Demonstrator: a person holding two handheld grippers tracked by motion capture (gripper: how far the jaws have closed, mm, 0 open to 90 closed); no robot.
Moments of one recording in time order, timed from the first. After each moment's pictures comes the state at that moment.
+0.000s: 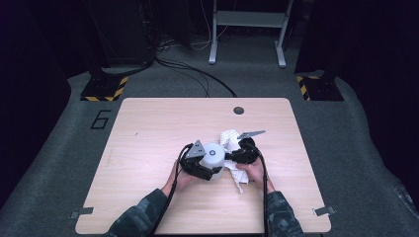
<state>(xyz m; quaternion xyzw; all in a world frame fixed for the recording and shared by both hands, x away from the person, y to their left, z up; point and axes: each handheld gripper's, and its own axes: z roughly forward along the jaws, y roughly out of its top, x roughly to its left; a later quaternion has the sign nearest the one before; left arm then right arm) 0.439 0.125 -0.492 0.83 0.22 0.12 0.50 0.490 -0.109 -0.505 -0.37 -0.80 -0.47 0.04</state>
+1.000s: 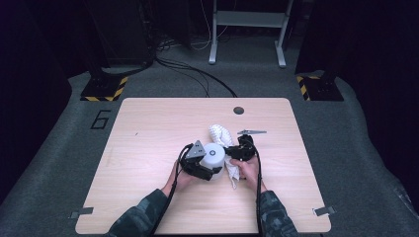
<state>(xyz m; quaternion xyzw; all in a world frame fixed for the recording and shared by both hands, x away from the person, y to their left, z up) 0.439 0.125 -0.493 0.83 0.22 0.12 0.50 0.494 -0.101 -0.507 -0.42 -0.73 -0.53 0.06</state>
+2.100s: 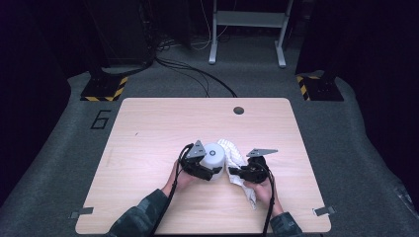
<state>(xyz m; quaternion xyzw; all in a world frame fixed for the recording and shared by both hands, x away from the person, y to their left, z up) 0.439 0.124 -0.490 0.83 0.22 0.12 0.49 0.414 -0.132 -0.499 -0.39 -0.79 -0.47 -0.02</state>
